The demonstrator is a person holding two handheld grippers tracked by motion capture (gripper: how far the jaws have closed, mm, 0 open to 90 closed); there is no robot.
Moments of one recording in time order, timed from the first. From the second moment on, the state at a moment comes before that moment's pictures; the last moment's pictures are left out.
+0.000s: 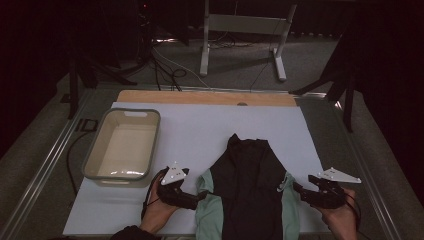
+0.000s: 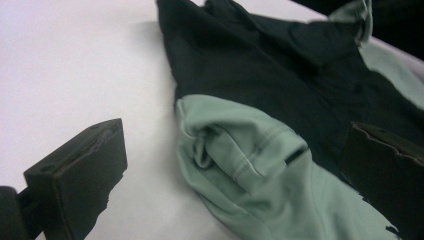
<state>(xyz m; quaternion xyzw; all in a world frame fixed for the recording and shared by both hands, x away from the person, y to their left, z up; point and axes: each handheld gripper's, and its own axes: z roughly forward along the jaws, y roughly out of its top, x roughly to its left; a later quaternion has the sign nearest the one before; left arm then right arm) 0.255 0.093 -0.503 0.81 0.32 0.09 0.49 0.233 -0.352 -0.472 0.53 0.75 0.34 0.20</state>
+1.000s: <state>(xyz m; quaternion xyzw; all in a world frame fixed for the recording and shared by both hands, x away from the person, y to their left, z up) 0.253 0.071 -0.528 0.85 0.34 0.09 0.39 0.224 -0.357 -0.483 0.53 0.75 0.35 0.18</state>
